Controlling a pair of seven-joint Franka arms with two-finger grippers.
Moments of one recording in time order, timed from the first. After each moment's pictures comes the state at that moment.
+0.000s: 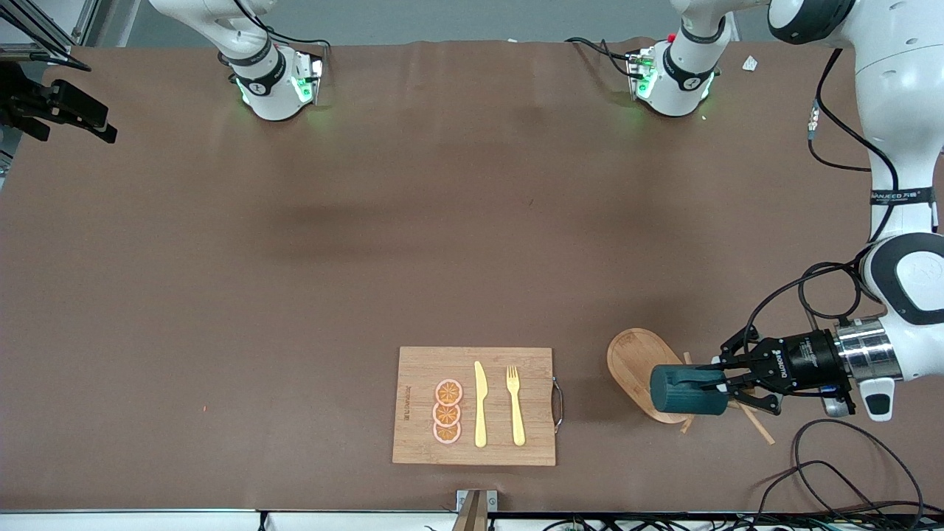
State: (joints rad) left arm 0.15 0.73 -0.17 -1.16 -0.87 1.87 -1.12; right arm 0.02 -0.10 -0.02 -1.51 0.02 1.32 0.07
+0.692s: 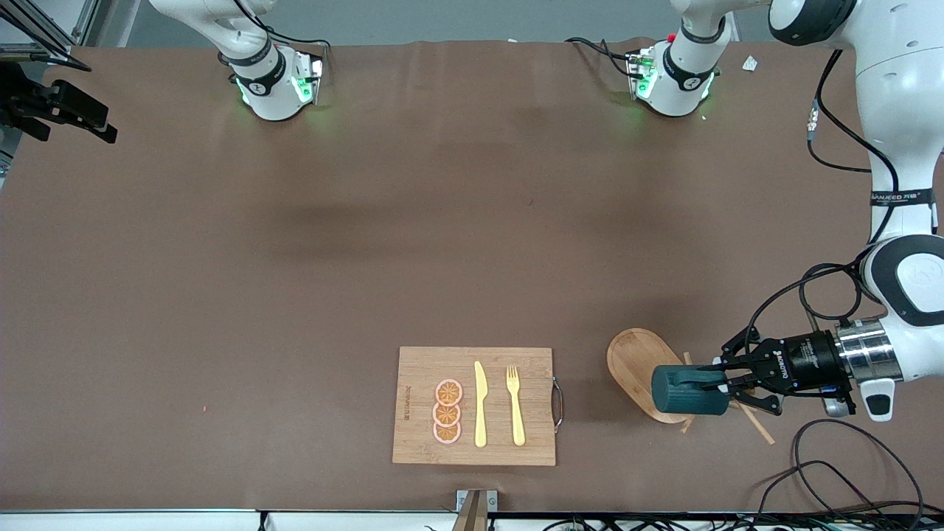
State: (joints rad) left arm 0.15 0.74 -0.17 -1.16 -0.87 1.87 -1.12; right arm 0.02 -0.10 -0.02 -1.51 0.02 1.32 0.07
